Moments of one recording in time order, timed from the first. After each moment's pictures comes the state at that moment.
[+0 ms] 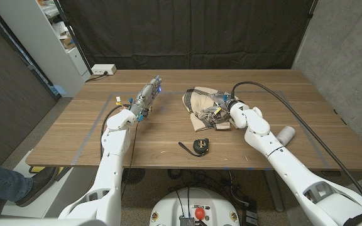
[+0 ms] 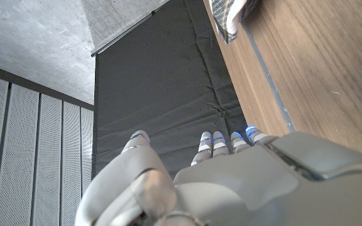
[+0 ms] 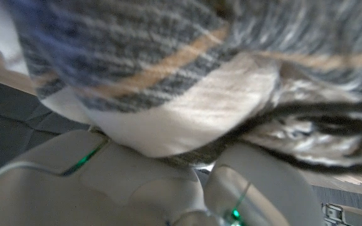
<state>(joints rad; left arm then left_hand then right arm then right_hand) 0.84 -0.03 -0.22 -1.33 0.04 -0.06 -0.54 0.34 0.03 0.20 0.01 0.21 0.00 0.06 0.19 0.17 -0.11 0.02 0.20 0.19 -0.17 0.05 0.18 0.18 -0.17 0.04 0.20 0.18 -0.81 -0.32 -0.44 -1.53 -1.16 -0.16 0.41 0.46 -0.11 0.16 -0.15 0.50 0.02 -0.12 0.21 0.19 -0.03 0.04 0.22 0.20 0.10 0.09 0.26 0.21 0.50 0.21 0.26 0.18</state>
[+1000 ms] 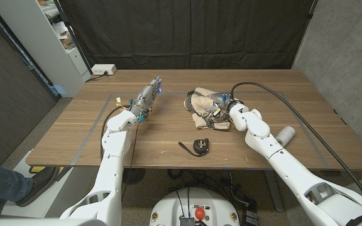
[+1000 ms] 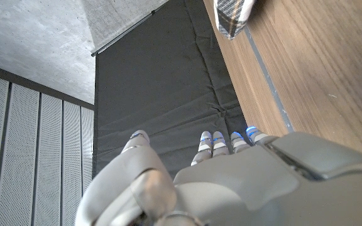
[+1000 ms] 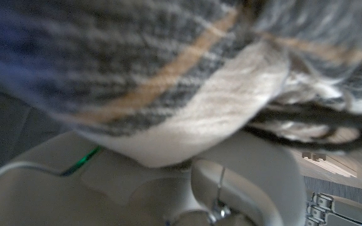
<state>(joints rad) 0.85 -0.04 -0.22 -1.35 0.04 -0.06 -0.53 0.34 0.03 0.20 0.01 0.21 0.00 0.05 0.19 0.17 -0.11 0.02 0.20 0.19 -0.18 0.05 0.18 0.18 -0.18 0.04 0.20 0.18 -0.81 -0.33 -0.45 -1.51 -1.18 -0.13 0.30 0.77 0.01 0.24 -0.16 0.48 0.30 -0.19 0.33 0.26 0.21 -0.02 0.32 0.28 0.34 -0.03 0.40 0.32 0.73 0.18 0.29 0.18</state>
